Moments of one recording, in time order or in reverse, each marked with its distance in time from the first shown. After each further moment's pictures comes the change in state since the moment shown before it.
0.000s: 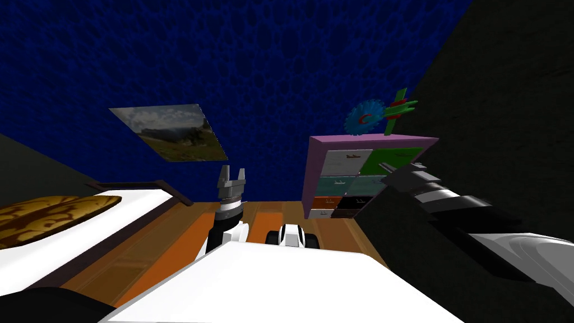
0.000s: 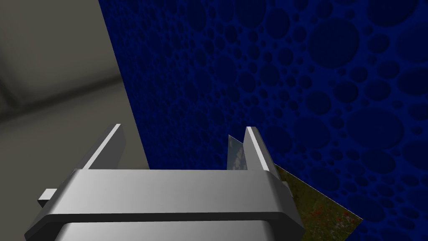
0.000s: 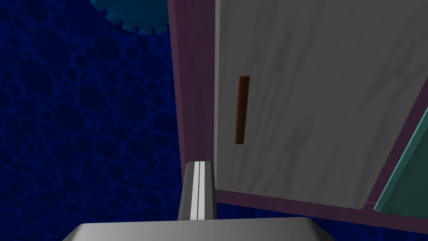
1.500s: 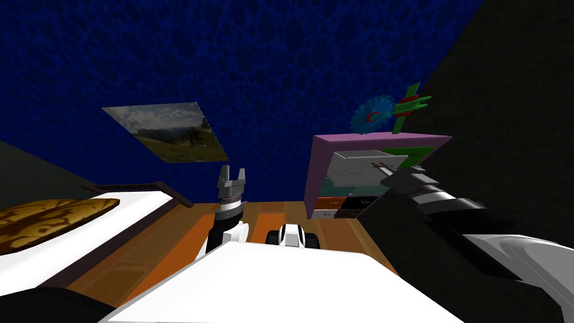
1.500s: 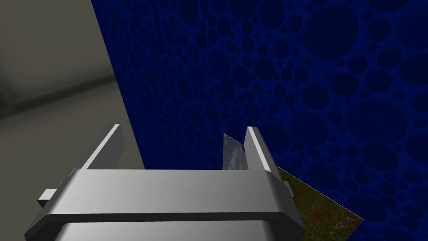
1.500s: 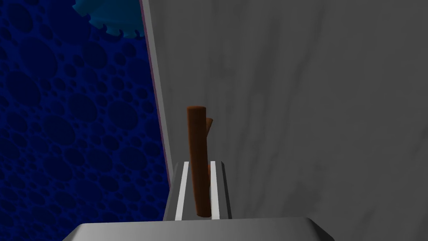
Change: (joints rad) left arm 0.000 0.000 0.000 0.000 0.000 0.000 0.000; right arm -0.003 0.027 0.018 0.024 0.001 0.023 0.005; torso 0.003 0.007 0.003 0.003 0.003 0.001
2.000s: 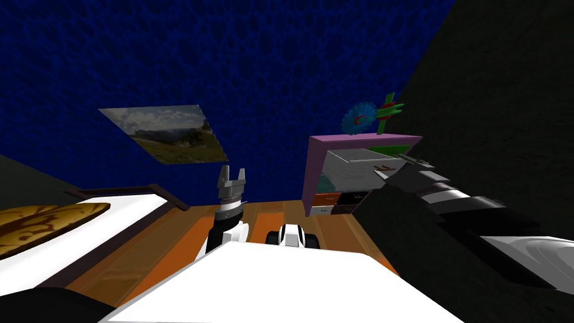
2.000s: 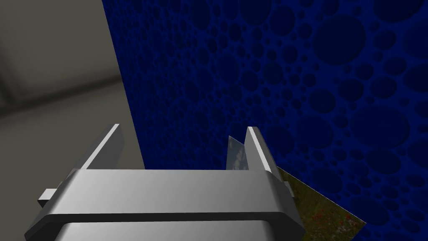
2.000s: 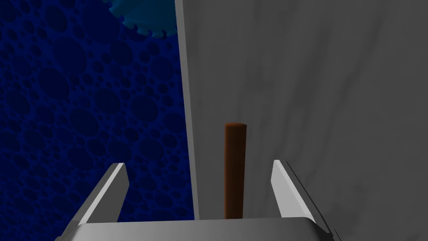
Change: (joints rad) left arm 0.000 0.000 0.000 0.000 0.000 0.000 0.000; right arm 0.022 -0.047 -0.045 -0.014 -0.028 -0.019 -0.047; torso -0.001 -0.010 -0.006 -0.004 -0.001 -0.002
